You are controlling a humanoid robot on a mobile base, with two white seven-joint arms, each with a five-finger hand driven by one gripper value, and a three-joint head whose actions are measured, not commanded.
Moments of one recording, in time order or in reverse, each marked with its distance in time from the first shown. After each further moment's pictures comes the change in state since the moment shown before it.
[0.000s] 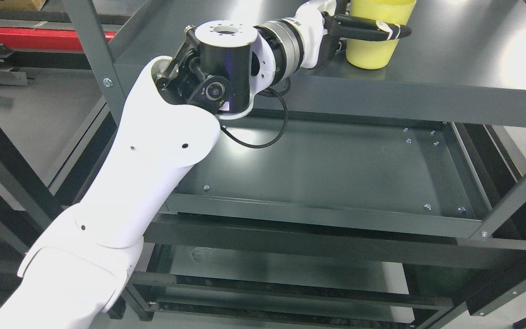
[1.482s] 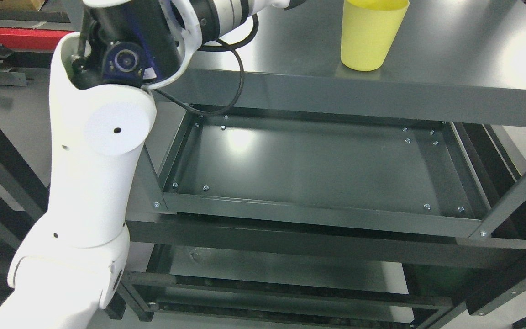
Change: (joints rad) left arm 0.036 0.035 0.263 -0.159 -0.117 -0.010 -0.502; right arm 0.000 0.000 0.000 0.000 0.000 0.001 0.000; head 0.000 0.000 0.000
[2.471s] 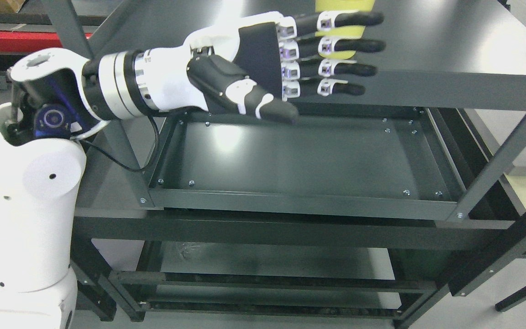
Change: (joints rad) left arm 0.257 0.199 0.094 -0.063 0.025 -0.011 -0.755; right arm 0.000 0.000 0.000 0.000 0.000 0.000 0.000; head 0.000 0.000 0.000
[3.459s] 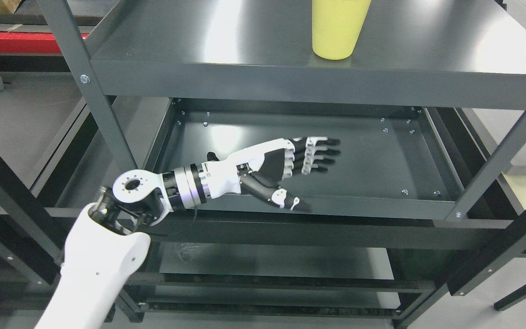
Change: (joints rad) left arm 0.333 -0.050 -0.181 0.187 -0.543 -0.636 0.102; right arm 0.000 0.000 0.000 0.000 0.000 -0.002 0.000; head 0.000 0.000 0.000
